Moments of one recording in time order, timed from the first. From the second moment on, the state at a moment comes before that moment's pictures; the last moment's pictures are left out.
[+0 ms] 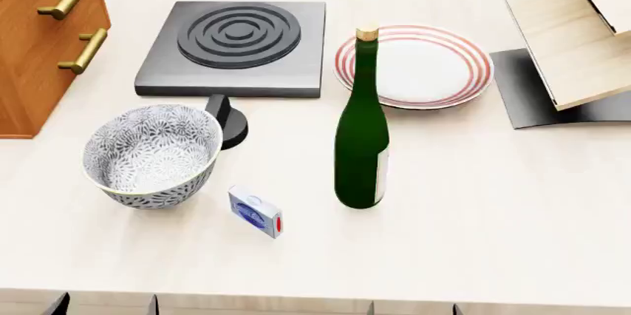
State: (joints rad) left arm 0.00 0.00 0.00 0.00 0.00 0.00 0.00; right arm 0.00 0.00 0.00 0.00 0.00 0.00 0.00
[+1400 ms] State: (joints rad) left arm 0.03 -0.12 0.19 0.46 0.05 -0.28 -0.17; right arm -0.03 0.12 -0.14 -0.42 0.10 0.23 0.16
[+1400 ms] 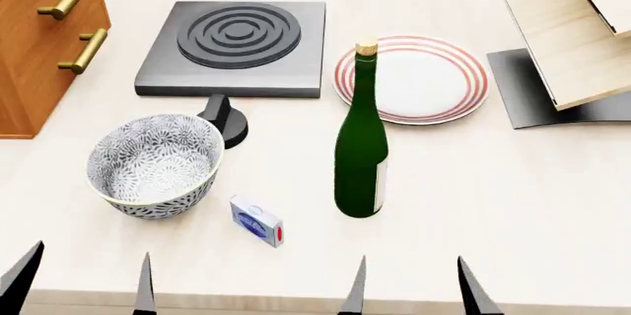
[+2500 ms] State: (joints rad) left arm -0.02 -0.17 0.30 1.00 0.08 -0.61 -0.21; right arm 0.03 0.19 -0.20 -0.98 0.17 0.57 0.26
